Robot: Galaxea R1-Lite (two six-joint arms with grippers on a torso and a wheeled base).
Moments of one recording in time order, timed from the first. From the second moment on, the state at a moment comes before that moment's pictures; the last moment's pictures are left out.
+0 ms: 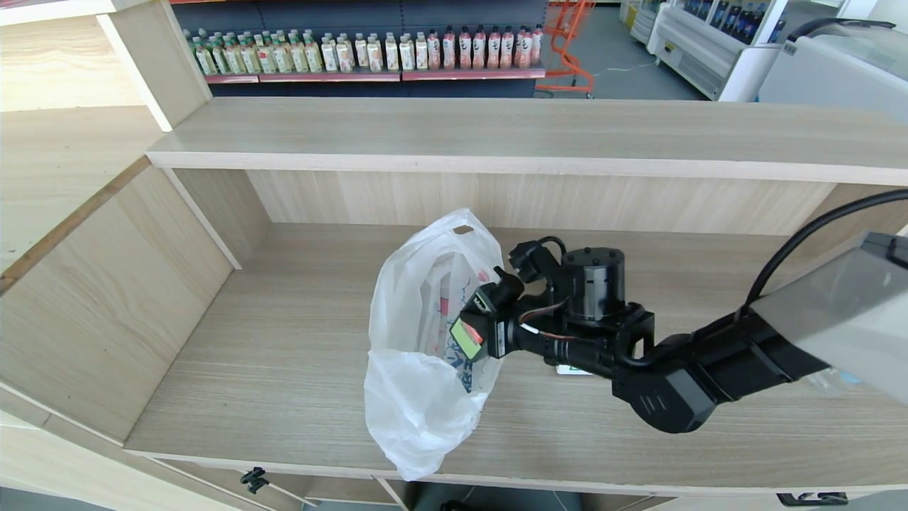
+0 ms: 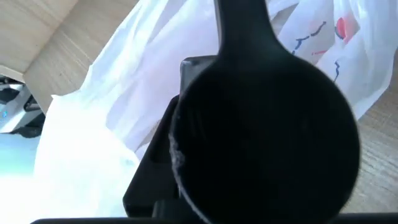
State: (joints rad) left arm 0.00 0.00 0.00 0.05 0.13 0.00; right arm 0.64 2.10 -1.02 -0.84 0.16 0.11
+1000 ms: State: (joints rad) left arm 0.00 0.00 0.00 0.05 0.13 0.00; right arm 0.60 2.04 -1.03 -0.83 0.23 0.31
